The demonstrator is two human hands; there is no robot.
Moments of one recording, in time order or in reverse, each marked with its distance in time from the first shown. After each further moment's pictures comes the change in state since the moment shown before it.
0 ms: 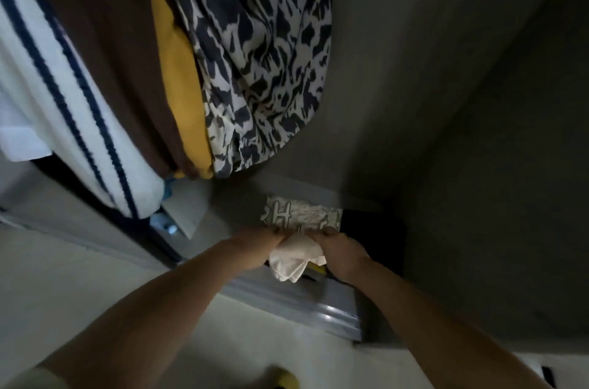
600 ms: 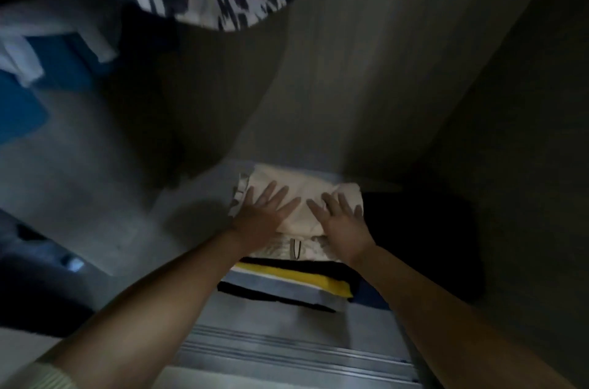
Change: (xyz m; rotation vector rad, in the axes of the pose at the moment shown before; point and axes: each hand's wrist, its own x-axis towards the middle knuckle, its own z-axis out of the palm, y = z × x) left_hand 0.291 -0.114 0.227 0.244 0.283 0.023; right_hand 0.254 0.127 0.214 -0.183 0.146 0.182
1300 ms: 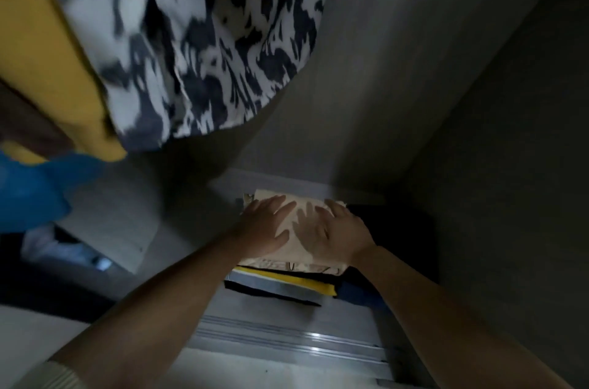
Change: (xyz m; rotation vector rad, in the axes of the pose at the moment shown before) left_hand -0.035 -0.008 -0.090 -0.333 0.044 0.019; right_hand -0.043 -0.008 -0.089 0.141 0.028 0.026
